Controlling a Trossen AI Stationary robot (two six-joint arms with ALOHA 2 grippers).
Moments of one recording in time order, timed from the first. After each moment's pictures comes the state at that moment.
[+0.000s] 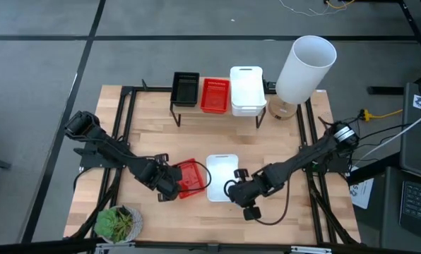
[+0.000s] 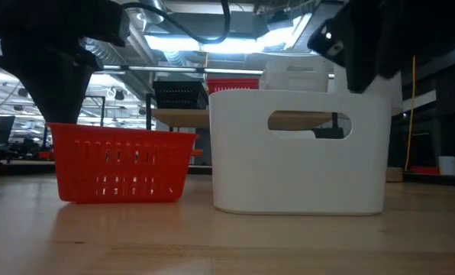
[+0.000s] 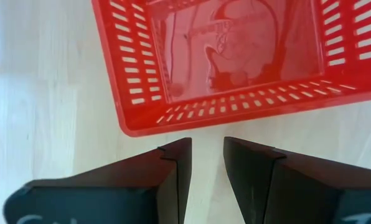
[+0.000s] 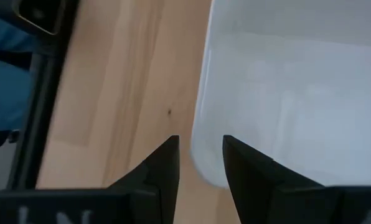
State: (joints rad) left arm -0.52 1.58 1.05 -0.84 -0.31 -0.67; right arm 0.50 1.75 1.29 -0.64 0.03 0.31
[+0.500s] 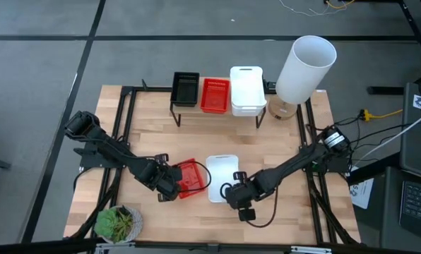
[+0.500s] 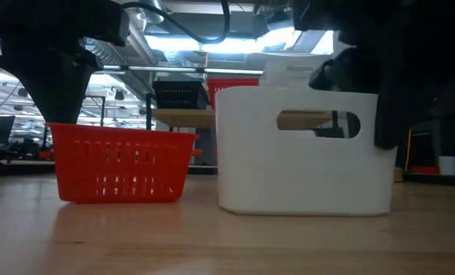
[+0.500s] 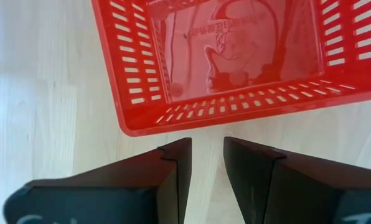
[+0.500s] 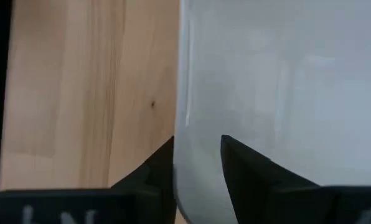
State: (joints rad) left arm -0.52 1.58 1.05 -0.84 -0.31 -0.67; right arm 0.51 1.88 1.29 -0.63 0.03 0.39
